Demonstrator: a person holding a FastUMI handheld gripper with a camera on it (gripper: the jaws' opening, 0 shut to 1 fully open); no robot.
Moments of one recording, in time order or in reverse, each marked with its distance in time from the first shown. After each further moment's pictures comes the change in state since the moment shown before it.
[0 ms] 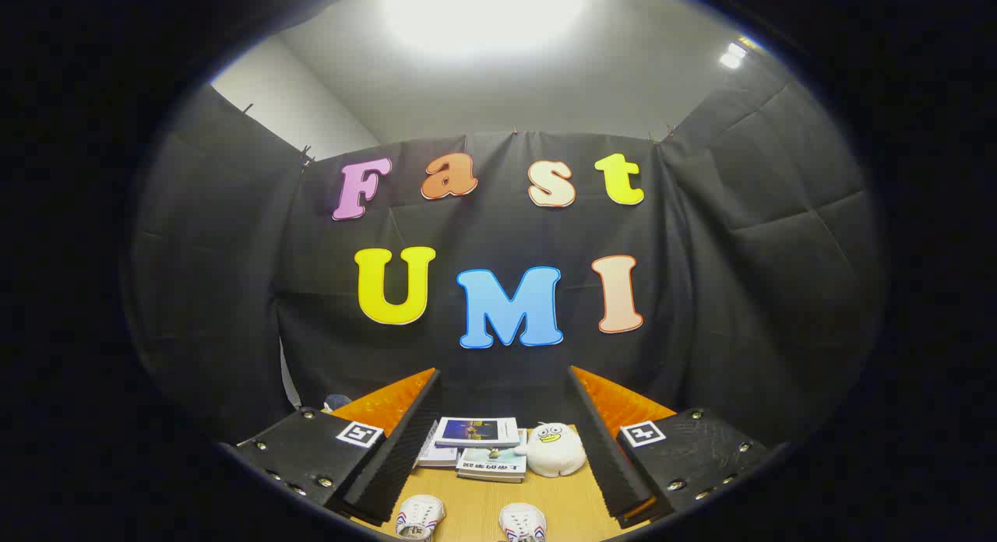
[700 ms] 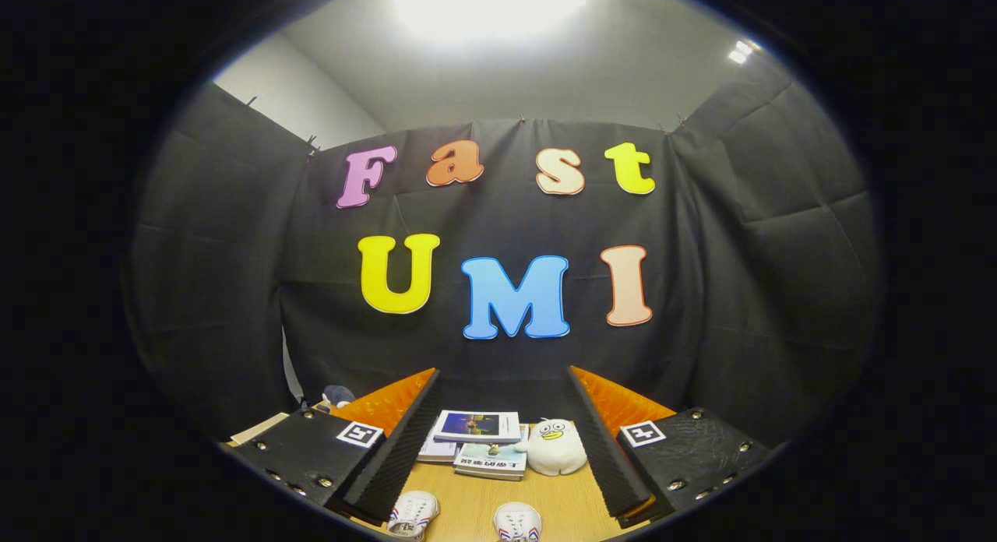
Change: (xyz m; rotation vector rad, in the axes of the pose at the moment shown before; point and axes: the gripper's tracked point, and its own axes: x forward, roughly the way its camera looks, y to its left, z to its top) arm 0.021 0.000 -0.012 -0.024 0.039 0.043
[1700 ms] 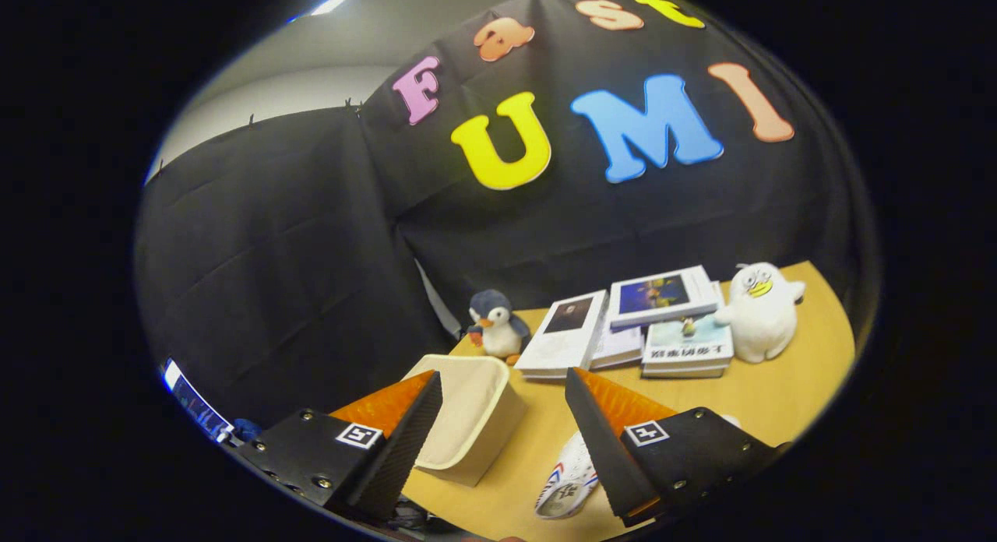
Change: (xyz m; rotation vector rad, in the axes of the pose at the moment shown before) arm 0.026 0.197 -0.187 0.390 0.548 0.581
